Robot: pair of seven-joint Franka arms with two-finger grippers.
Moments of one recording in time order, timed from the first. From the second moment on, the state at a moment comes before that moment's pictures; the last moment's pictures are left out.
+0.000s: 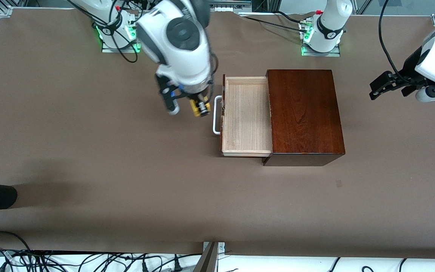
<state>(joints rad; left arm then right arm) -0.16 -0.03 0.07 -1.65 0.00 1.64 -0.25 0.44 0.55 0.33 -1.17 -0.14 1.65 1.85</state>
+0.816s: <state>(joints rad) -0.17 -0.01 0.02 -1.59 0.00 1.60 -0.25 0.19 0.21 -0.11 -1.63 0.00 1.64 0.56</state>
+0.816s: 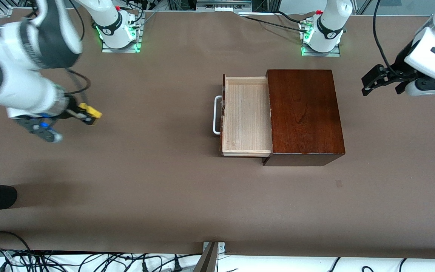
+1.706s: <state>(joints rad) -0.19 0.10 -0.14 -1.56 0.01 1.54 -0.63 0.19 0.22 -0.43 -2.11 0.04 2.24 -0.30</state>
